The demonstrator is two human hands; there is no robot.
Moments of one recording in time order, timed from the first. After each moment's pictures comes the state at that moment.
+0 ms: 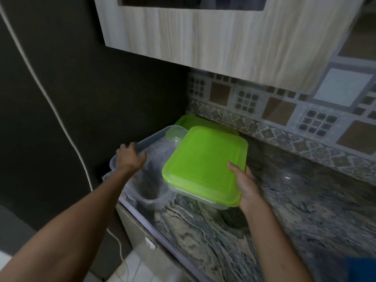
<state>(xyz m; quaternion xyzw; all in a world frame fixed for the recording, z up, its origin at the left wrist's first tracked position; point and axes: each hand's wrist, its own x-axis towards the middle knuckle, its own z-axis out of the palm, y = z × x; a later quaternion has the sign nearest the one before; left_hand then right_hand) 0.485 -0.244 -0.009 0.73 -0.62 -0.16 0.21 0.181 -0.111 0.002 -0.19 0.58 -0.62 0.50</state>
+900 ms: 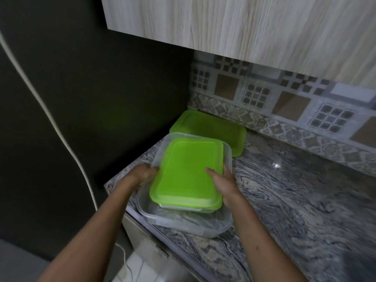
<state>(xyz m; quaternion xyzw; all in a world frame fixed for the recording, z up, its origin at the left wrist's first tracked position) 0.500 -0.271 -0.041 0.67 -0.64 -0.37 0.09 0.265 -0.180 -0.037 -0.29 0.68 -0.52 0.44</state>
